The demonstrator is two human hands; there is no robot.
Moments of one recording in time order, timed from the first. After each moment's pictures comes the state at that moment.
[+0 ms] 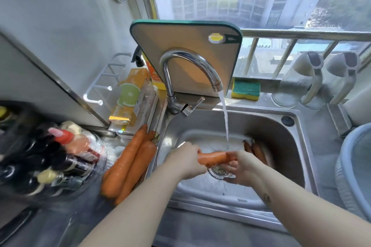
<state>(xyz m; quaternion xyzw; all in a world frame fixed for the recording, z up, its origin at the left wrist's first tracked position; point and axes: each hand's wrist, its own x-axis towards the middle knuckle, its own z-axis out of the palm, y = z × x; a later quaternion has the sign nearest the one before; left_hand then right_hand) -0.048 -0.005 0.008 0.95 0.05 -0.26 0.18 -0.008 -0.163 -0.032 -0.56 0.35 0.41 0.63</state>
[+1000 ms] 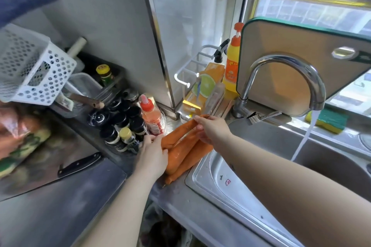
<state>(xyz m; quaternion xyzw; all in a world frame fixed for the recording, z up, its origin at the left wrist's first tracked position) -0.174 0.152 -0.001 0.88 0.41 -0.05 0.23 -0.024 0.056 0.018 -0.71 0.01 0.40 0.58</state>
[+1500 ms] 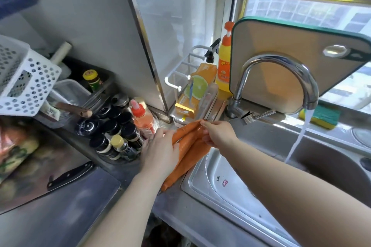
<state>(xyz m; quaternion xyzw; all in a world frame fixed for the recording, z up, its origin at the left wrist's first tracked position) -0.139 0.136 0.015 0.94 0.31 0.00 0.16 -0.005 0.038 0.002 -0.74 0.02 0.37 0.56</state>
